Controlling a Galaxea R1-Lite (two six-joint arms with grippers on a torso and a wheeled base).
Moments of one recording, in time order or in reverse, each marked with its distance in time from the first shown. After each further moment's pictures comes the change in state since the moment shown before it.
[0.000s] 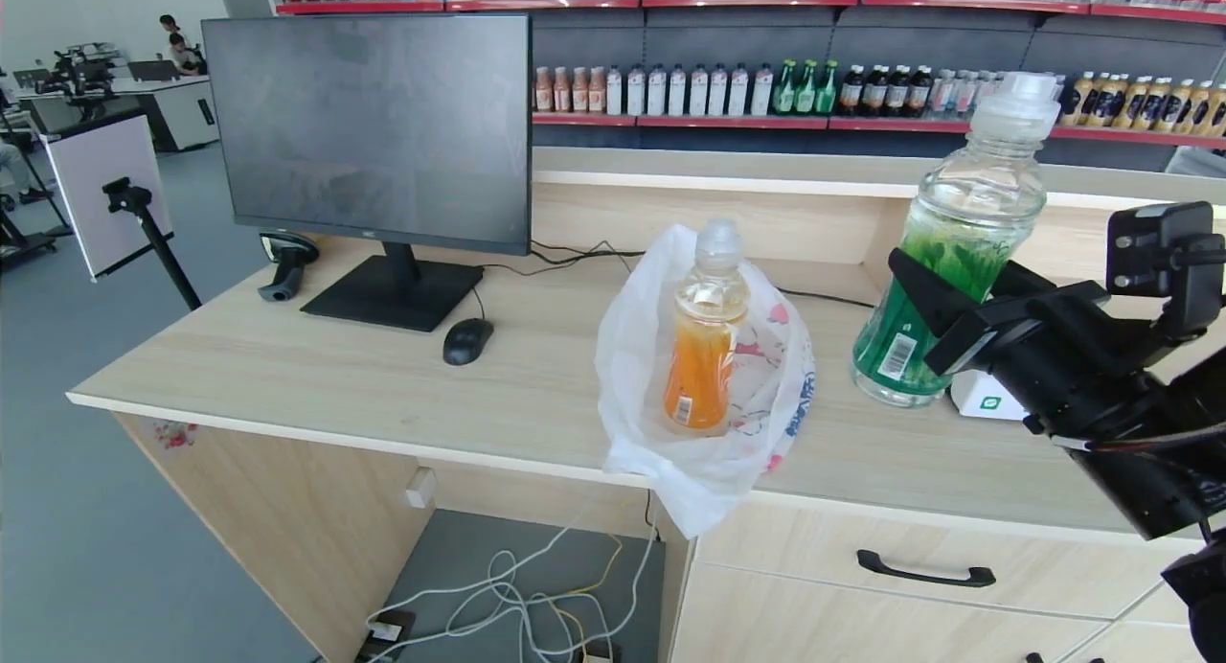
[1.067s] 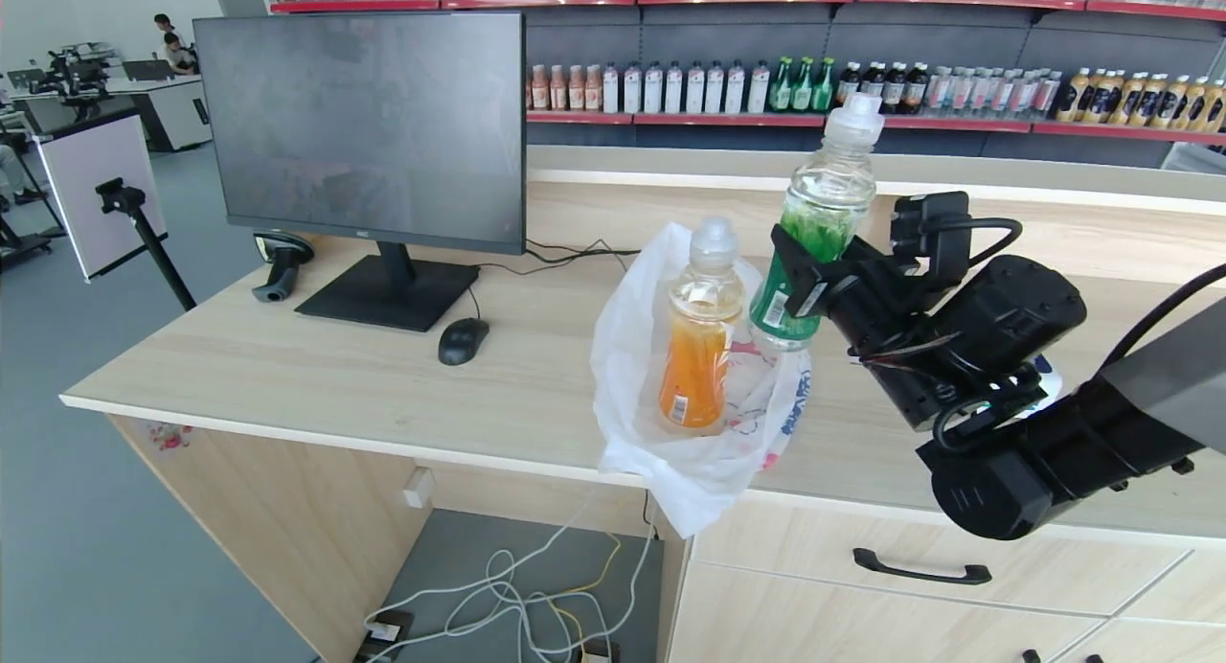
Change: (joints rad) left arm 0.000 0.000 0.000 0.000 0.000 0.001; right arm 0.046 0.413 -0.464 -0.002 -0.002 0.061
